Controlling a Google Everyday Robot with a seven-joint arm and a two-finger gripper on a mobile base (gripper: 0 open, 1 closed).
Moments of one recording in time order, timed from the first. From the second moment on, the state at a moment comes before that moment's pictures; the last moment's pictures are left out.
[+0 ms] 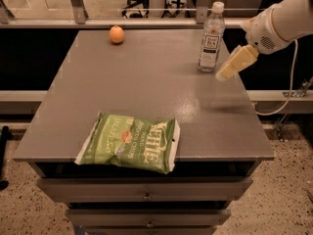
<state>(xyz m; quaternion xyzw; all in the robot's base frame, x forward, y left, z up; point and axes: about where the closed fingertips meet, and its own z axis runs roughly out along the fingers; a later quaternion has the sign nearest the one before) 0.631 -0.220 0.934 -0.49 0.79 0.02 0.36</state>
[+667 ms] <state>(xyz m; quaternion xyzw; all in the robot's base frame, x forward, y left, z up) 0.693 -0.196 0.922 -0.44 0.76 0.07 0.47</state>
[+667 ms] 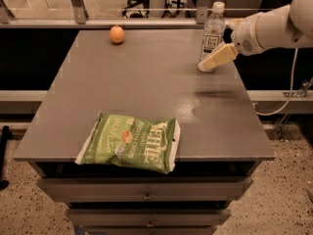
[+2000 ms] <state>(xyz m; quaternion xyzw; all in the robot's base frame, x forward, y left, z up) 0.737 -0.180 0.916 -0.35 0.73 0.18 0.56</state>
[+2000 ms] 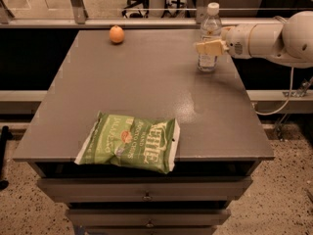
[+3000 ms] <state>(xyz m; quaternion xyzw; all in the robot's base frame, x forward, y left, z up) 0.698 -0.171 0.963 -0.38 0.72 0.20 0.55</state>
